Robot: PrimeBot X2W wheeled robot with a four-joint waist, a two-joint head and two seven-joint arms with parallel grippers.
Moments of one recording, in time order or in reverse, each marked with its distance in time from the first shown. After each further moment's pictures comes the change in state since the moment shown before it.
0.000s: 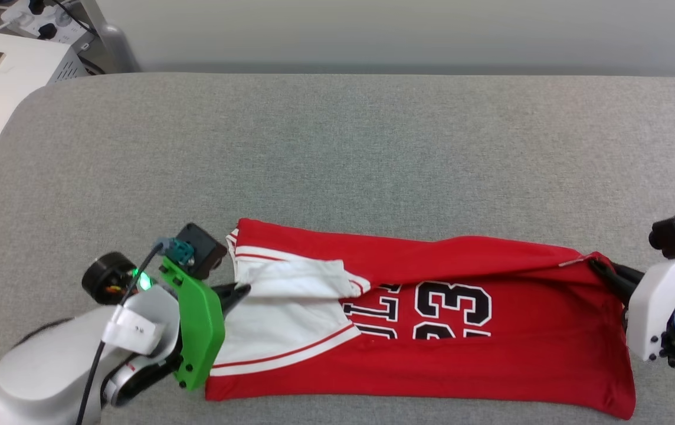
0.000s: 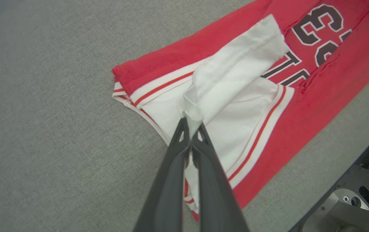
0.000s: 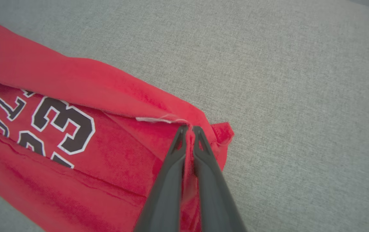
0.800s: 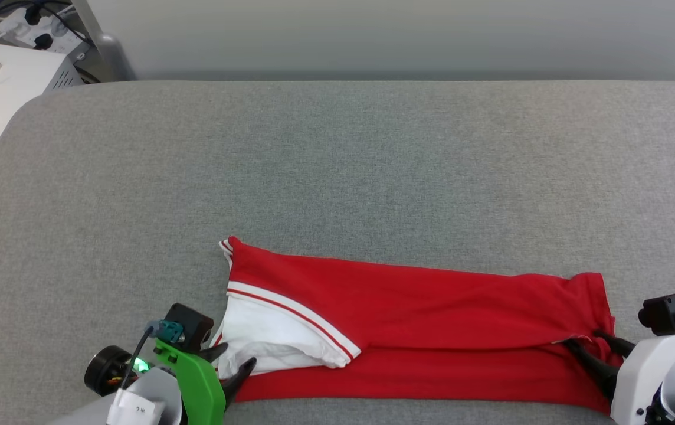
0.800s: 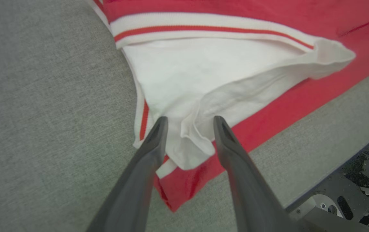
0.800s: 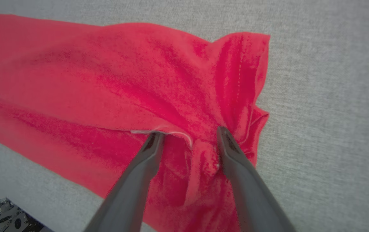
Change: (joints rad) left arm 0.271 -0.046 0.040 0.060 -0.035 0.099 -0.137; right arm 0.274 0.097 -0.136 -0.032 -0.007 0.000 -0.019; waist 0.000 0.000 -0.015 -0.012
